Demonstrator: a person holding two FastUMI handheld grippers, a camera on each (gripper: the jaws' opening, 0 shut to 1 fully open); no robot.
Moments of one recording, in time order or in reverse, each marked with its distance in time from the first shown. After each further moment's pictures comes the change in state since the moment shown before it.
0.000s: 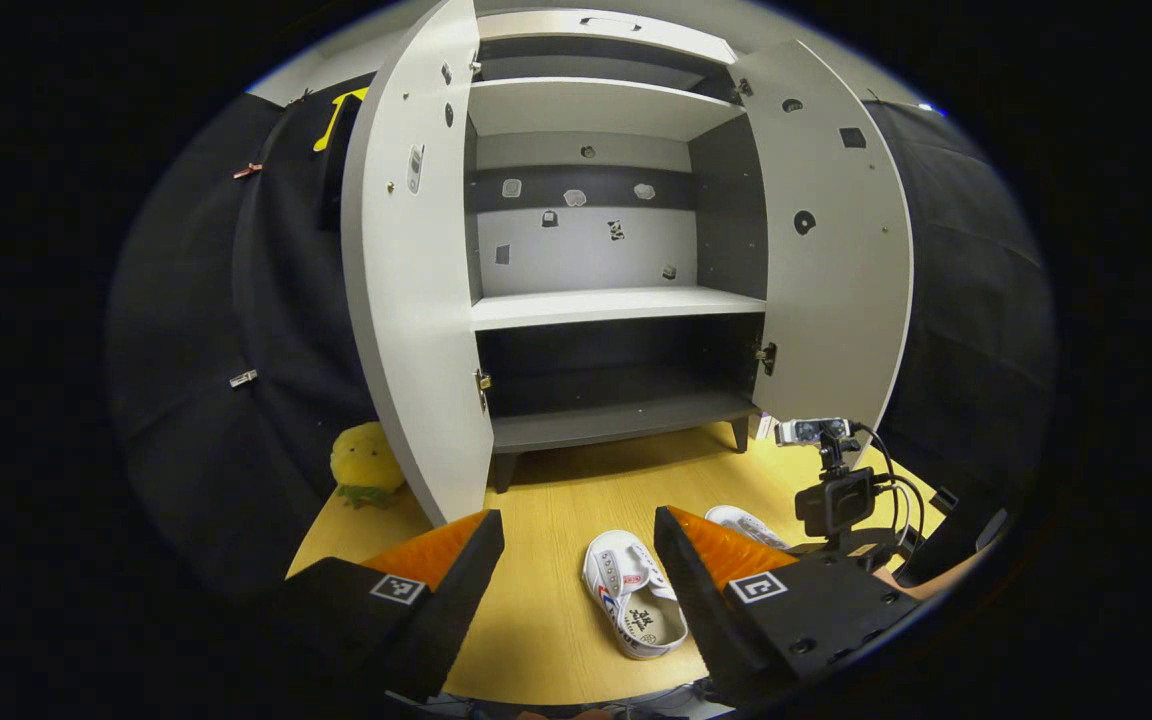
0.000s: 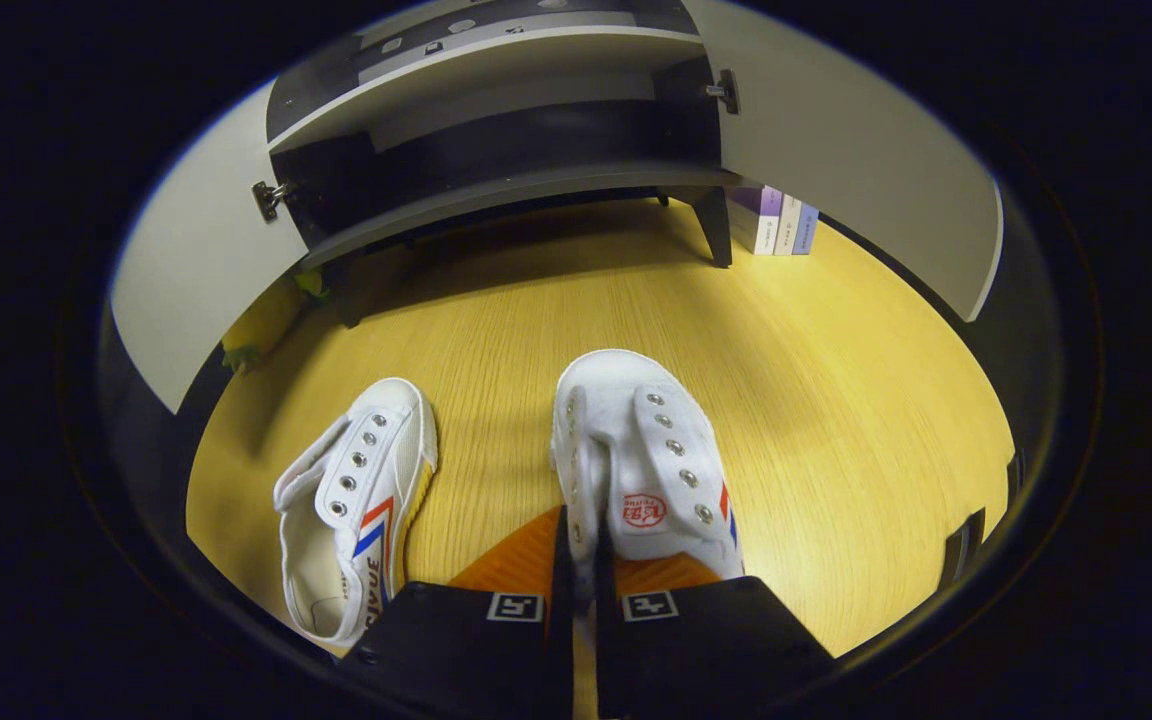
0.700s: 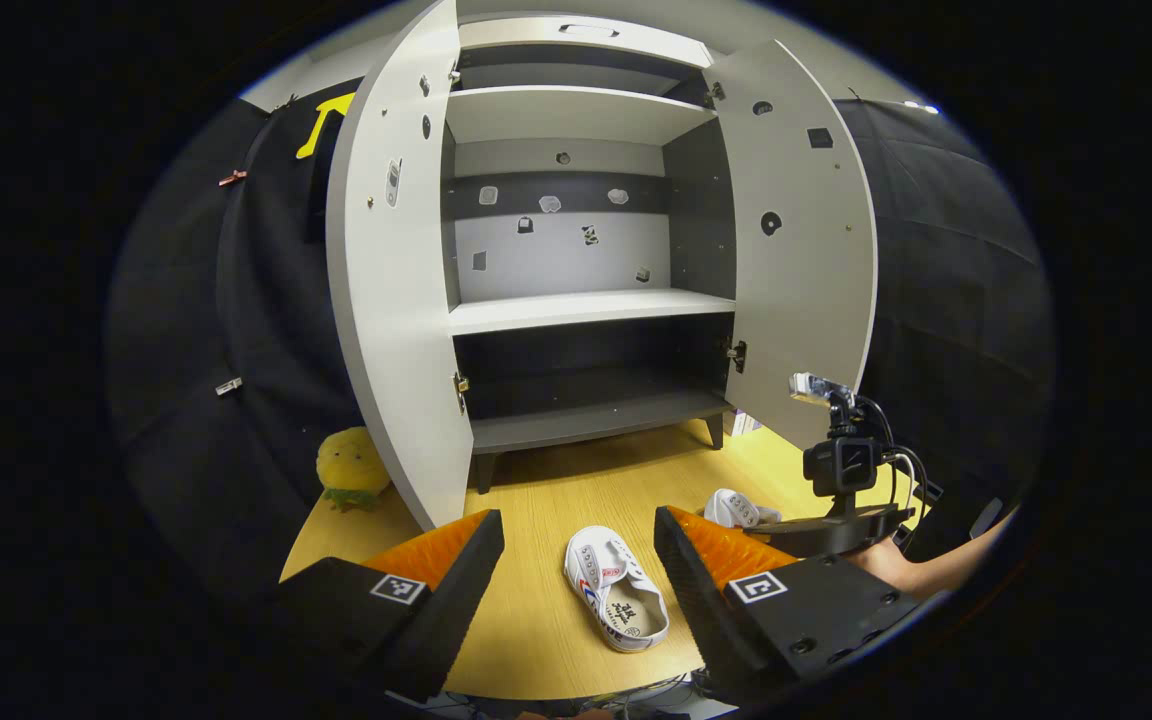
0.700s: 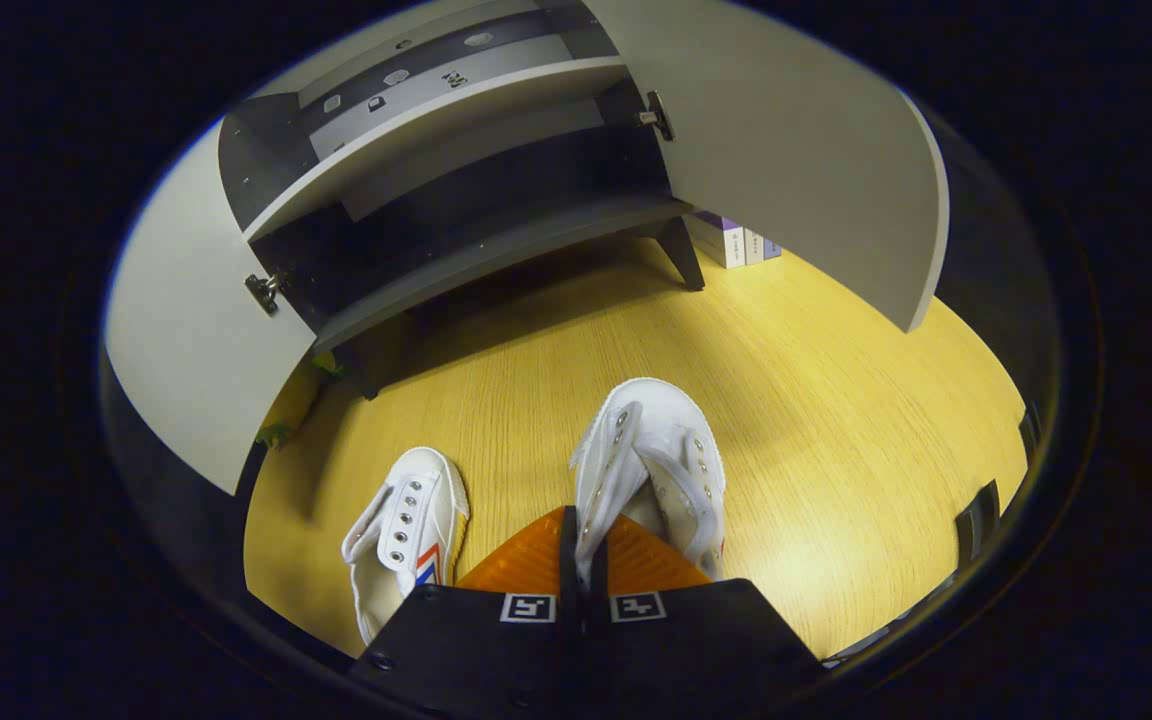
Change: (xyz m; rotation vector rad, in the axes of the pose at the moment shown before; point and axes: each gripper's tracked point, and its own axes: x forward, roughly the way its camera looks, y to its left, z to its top) left arm -0.017 -0.016 0.000 0.028 -0.021 -0.060; right arm -0.042 -0.007 0.047 0.178 -0.107 0.050
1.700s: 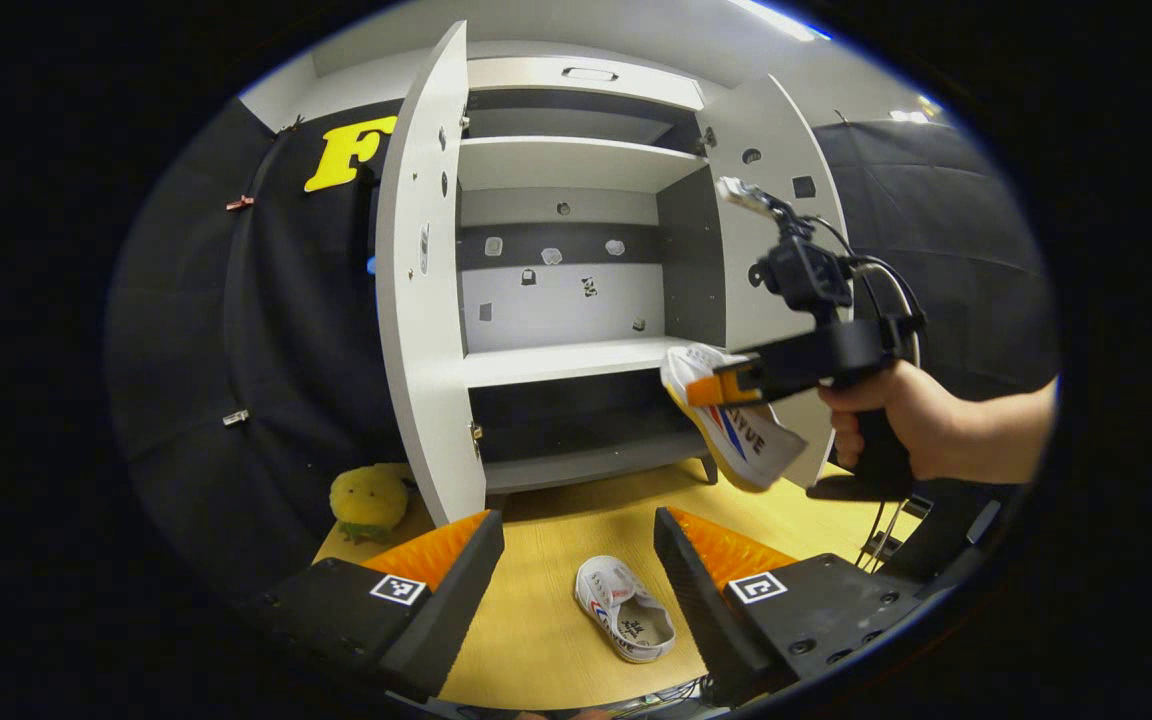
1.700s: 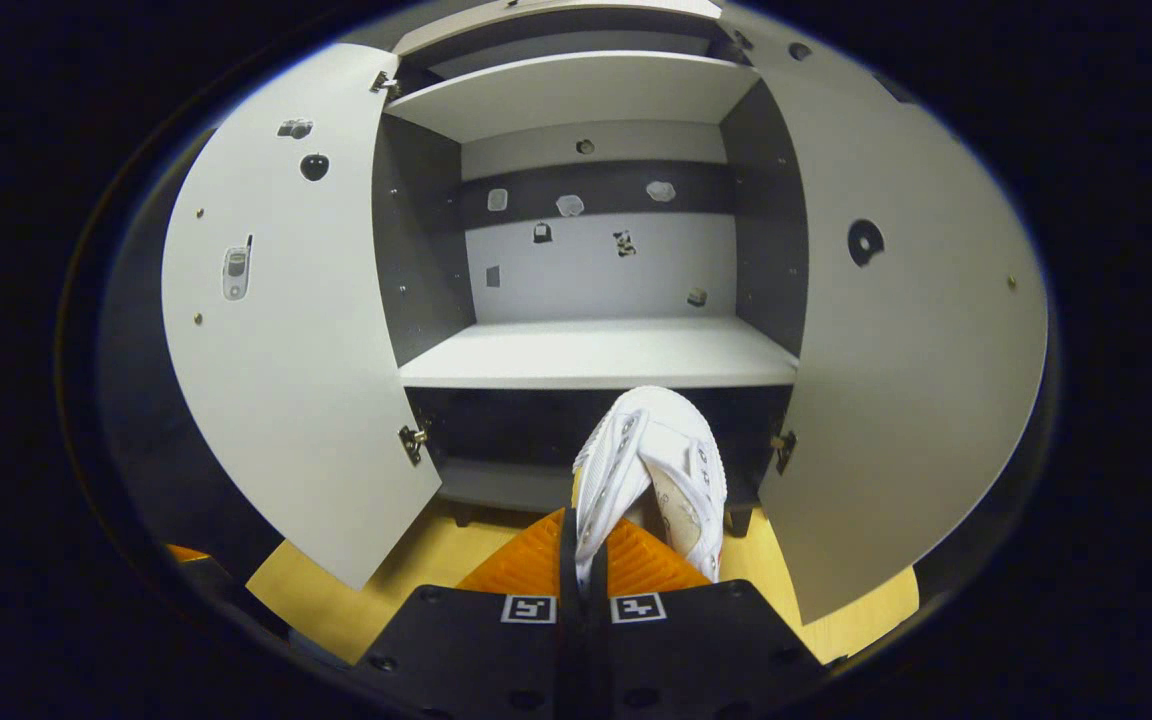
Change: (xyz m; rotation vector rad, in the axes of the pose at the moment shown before) left arm -0.036 0.018 0.036 0.017 -0.136 -0.004; right arm -0.101 0.157 0.227 -0.355 -0.365 0.157
